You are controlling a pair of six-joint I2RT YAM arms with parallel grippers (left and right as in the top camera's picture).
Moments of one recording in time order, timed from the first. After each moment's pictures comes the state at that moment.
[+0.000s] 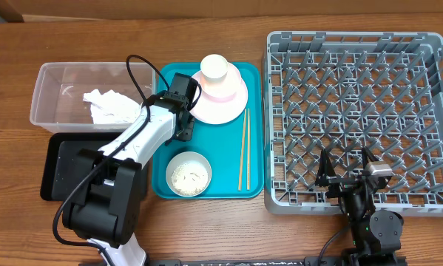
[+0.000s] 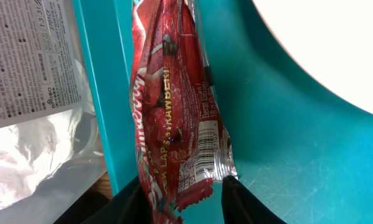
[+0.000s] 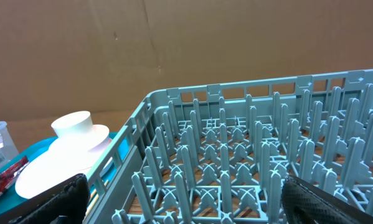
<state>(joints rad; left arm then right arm) -0.31 1.86 1.20 -0.68 -0.27 -0.12 0.11 0.01 0.02 -0.03 0.00 0.15</state>
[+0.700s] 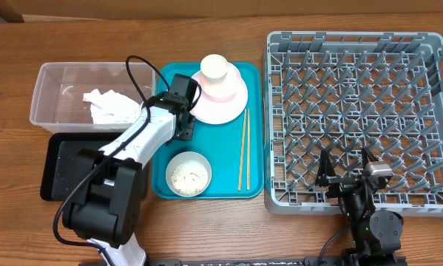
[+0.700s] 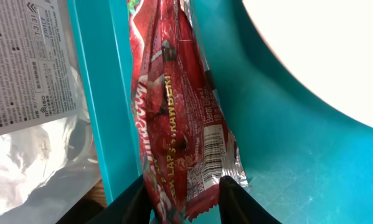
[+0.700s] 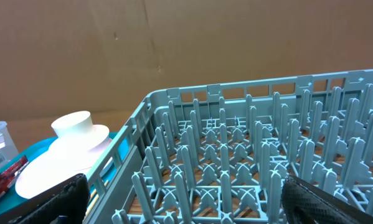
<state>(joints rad) -0.31 1.86 1.18 -0.64 -0.26 -0.12 0.11 0.01 0.02 -0.03 0.00 0.15</state>
